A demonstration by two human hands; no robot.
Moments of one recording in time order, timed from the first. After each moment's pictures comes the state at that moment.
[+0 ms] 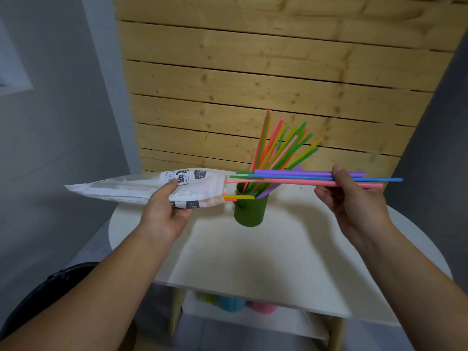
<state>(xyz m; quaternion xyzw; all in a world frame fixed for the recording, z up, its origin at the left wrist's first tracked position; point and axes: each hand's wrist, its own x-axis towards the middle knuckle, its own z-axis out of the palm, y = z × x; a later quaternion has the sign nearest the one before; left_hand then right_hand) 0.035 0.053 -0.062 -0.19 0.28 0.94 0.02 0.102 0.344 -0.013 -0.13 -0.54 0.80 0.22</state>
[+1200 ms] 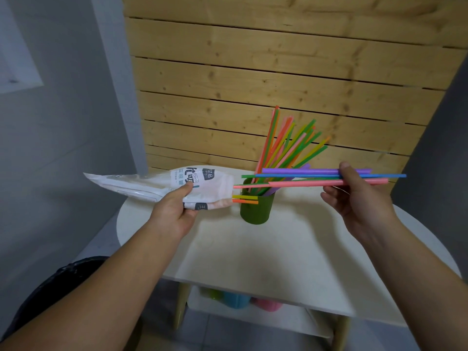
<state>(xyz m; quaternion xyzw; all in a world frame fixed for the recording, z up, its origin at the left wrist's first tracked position) 0.033 0.054 -0.071 -0.20 0.35 0.92 0.03 0.093 0.347 -0.016 -0.15 -0.57 0.78 0.20</state>
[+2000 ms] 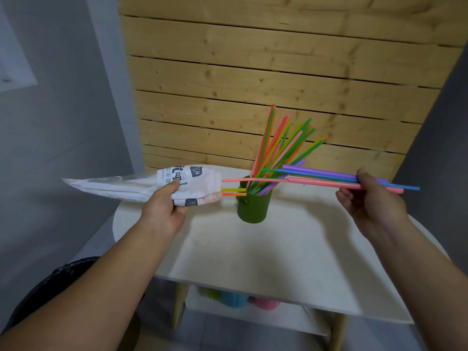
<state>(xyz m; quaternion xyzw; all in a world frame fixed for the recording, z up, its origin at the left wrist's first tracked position) 0.030 0.047 -0.068 -0.22 0.33 0.92 -0.01 0.090 0.379 -0.027 -0.23 -0.50 0.80 0.22</state>
